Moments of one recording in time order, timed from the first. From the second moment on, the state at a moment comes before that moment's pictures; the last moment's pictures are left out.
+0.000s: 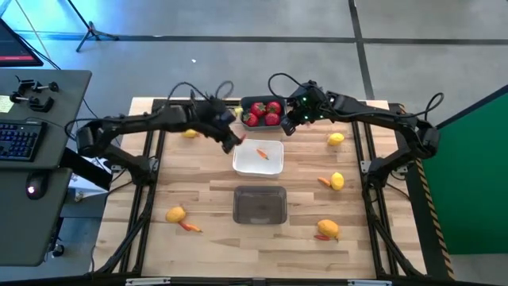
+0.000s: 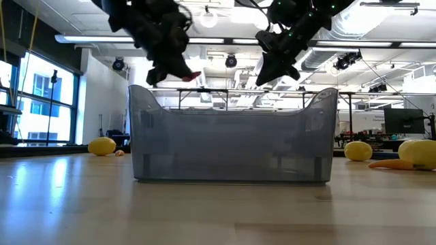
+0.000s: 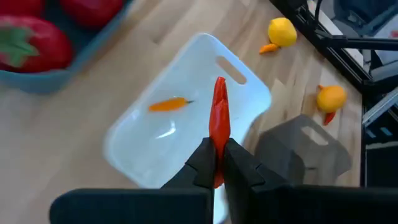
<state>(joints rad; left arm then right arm) 0.38 1.42 1.05 -0.42 0.29 -0.38 -0.48 1.47 1.20 -0.52 -0.06 0.26</state>
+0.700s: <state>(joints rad) 0.19 1.75 1.08 -0.34 0.06 -0.55 -0.48 1.47 1.20 -0.52 -0.06 0.32</state>
